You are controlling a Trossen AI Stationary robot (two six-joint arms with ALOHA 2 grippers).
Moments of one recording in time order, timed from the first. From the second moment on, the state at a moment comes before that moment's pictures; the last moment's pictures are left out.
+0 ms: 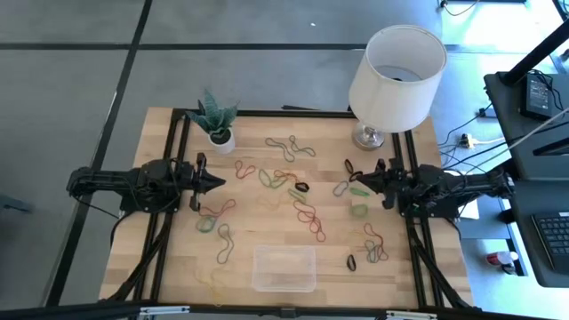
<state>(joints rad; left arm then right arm) 0.00 0.02 0.01 0.02 -0.03 -0.06 0.09 0.07 0.03 0.08 0.21 0.52</state>
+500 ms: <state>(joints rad) 0.00 0.02 0.01 0.02 -0.03 -0.06 0.09 0.64 0.21 0.32 0.29 0.28</state>
